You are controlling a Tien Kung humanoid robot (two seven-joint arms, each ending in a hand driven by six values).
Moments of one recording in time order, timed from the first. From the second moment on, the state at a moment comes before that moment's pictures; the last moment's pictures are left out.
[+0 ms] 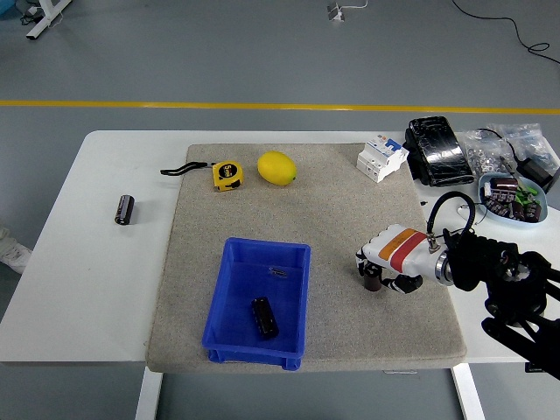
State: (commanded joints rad) left arm -0.23 0.16 -0.43 -0.31 1.02 0.13 0.24; right arm 0.73 -0.46 0.44 1.25 -2.14 0.10 0.04
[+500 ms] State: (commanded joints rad) left arm -0.23 0.16 -0.42 -0.31 1.01 0.12 0.24; right arm 0.74 -0.45 0.45 1.26 -2.14 0.12 0.04
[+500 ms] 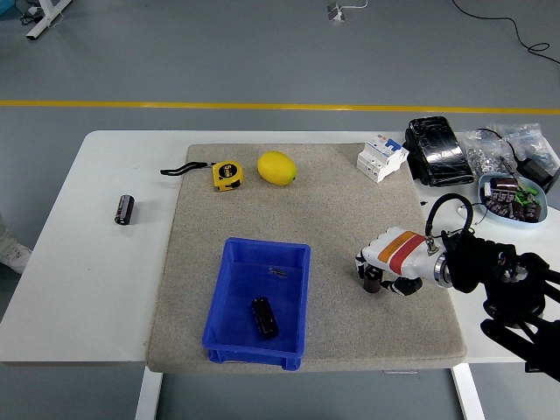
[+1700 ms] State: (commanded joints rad) left arm -0.24 0.17 -0.43 -0.31 1.02 0.12 0.24; right arm 0.81 -0.42 0.48 1.46 -2.07 0.15 0.00
